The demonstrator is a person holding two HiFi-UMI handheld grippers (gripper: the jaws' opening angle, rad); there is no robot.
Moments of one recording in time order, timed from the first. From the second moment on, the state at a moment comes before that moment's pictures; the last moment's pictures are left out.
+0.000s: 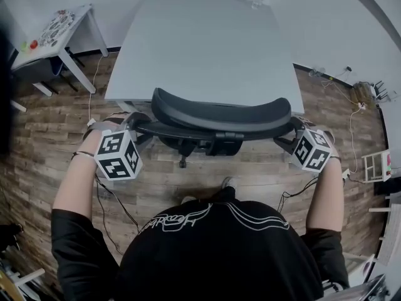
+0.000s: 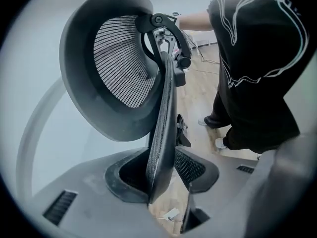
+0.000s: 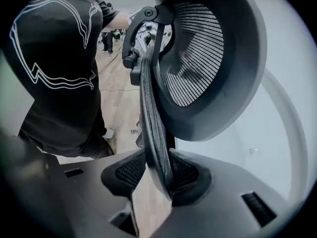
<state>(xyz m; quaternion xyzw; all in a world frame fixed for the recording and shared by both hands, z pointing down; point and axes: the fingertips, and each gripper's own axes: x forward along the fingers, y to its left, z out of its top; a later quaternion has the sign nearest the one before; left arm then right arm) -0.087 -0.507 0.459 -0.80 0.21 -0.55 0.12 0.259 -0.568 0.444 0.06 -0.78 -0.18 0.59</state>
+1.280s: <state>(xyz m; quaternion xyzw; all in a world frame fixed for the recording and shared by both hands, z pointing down) -0.105 -0.478 0.466 -0.79 0.19 -0.58 0.04 0.247 -0.507 0.447 0.16 -0.77 -0.14 0.60</state>
